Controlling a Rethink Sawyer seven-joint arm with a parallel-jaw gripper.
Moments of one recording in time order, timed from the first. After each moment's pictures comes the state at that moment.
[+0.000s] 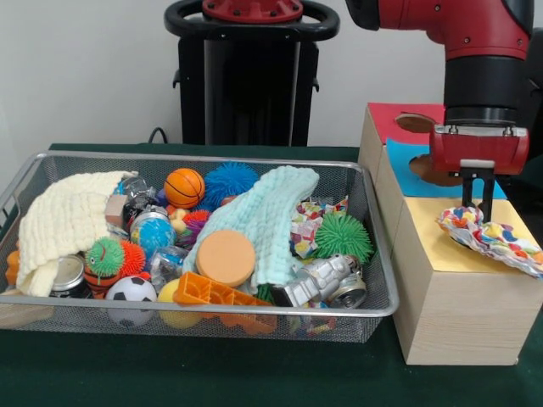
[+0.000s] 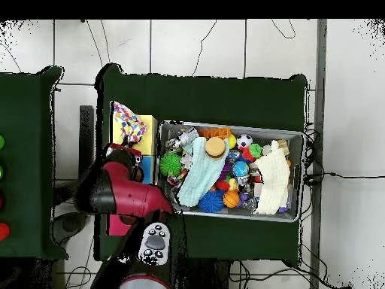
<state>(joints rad) 0.20 -0.55 -0.09 1.79 0.38 -0.21 1.84</state>
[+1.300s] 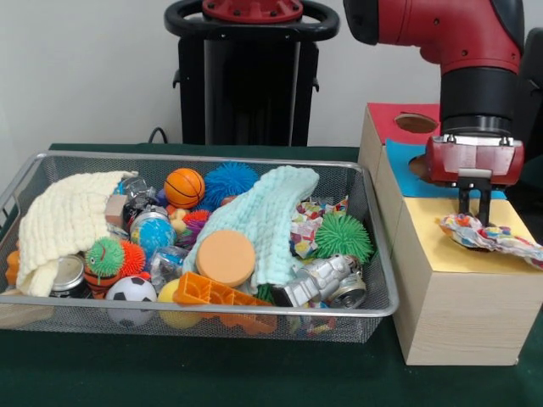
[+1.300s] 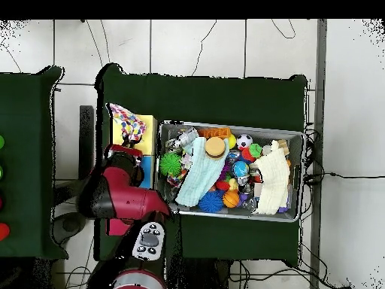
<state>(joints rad) 0.23 -0.50 -0.11 1.79 0.34 -0.37 1.84</state>
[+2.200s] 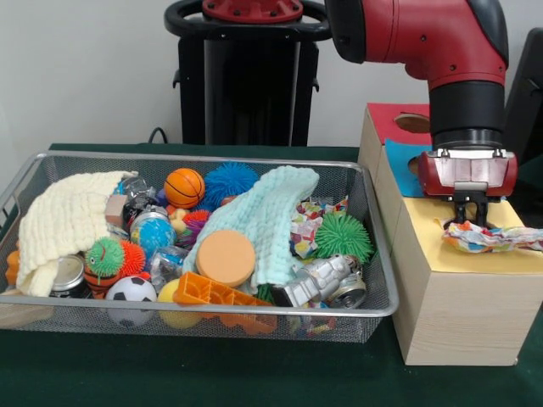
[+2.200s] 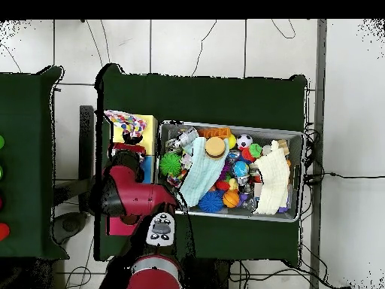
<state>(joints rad) 0.15 -0.48 -0.06 1.77 0.21 -0.43 1.84</state>
